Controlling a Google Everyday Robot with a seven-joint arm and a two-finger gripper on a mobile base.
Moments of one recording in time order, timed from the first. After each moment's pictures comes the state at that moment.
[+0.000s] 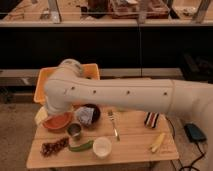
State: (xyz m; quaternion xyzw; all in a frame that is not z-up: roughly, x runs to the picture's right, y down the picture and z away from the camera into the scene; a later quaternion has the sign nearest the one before) arm -0.230 0.104 0.603 0.02 -0.33 -0.80 0.50
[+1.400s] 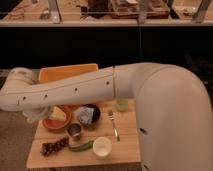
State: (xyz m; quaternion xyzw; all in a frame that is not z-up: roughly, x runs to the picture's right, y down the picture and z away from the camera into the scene) arm -0.256 0.120 0.631 -0.17 -0.19 -0.69 0.68
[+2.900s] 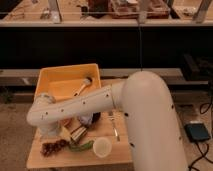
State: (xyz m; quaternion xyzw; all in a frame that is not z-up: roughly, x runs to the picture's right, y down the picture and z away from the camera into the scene) arm -0.261 0.233 0.722 -0.21 -0.28 -0.65 0.67
